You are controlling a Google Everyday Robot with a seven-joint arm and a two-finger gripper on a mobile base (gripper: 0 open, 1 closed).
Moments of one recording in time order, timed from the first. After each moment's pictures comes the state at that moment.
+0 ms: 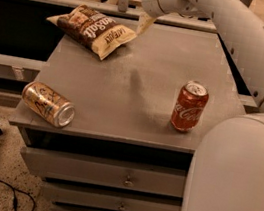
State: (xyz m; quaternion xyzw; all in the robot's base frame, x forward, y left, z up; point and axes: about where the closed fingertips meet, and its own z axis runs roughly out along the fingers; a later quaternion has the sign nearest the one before) arm 0.807 0.031 0.981 -0.79 0.26 -0.23 0.50
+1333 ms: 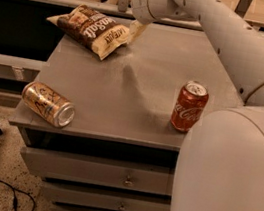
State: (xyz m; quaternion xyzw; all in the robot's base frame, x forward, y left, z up) arm 0.804 0.058 0.950 -0.81 0.28 -0.18 0.49
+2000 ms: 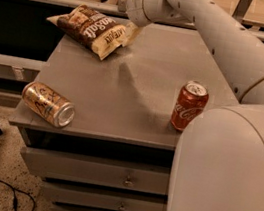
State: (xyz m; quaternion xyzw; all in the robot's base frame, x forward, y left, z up) arm 0.803 0.071 0.940 -0.81 0.28 -0.16 0.50
